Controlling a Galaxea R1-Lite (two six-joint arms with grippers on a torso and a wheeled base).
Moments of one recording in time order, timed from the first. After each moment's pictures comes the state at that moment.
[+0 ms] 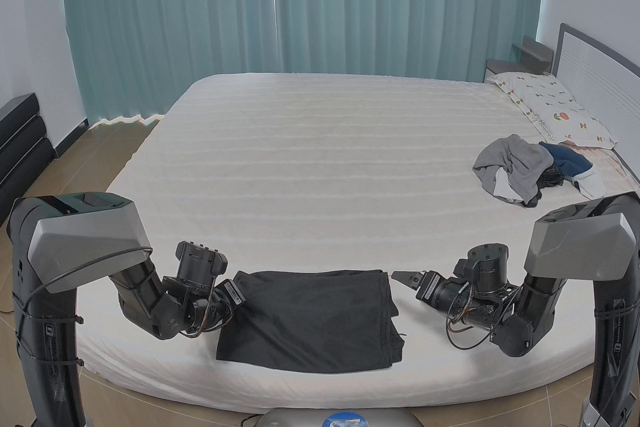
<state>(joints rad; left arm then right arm) -0.34 2.30 -0.73 -0.72 0.11 -0.89 0.42 2.35 -0.57 -1.32 0.09 0.85</state>
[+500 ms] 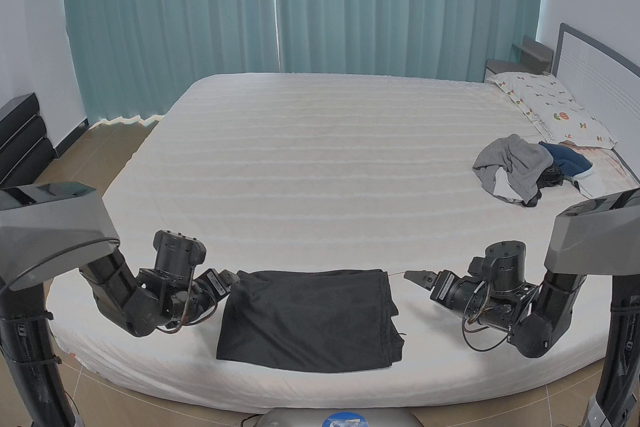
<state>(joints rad) -0.28 2.12 -0.63 -0.73 0.11 -0.88 0.39 2.22 -0.44 -1.33 0.09 0.79</state>
